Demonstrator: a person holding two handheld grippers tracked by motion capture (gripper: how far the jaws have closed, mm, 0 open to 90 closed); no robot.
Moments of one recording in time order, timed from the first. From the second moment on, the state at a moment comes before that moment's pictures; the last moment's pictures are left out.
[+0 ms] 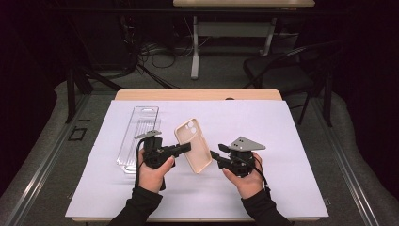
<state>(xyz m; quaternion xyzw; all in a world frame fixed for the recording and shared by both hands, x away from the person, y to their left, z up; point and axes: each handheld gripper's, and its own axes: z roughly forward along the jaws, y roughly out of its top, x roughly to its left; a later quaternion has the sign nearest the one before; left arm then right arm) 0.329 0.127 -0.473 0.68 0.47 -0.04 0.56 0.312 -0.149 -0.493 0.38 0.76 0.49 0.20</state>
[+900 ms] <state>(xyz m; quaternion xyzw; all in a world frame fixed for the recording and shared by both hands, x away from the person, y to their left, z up) 0.333 0.156 -0.455 0.69 0.44 0.00 0.58 0.310 -0.149 -0.487 0.34 0.77 0.49 0.21</state>
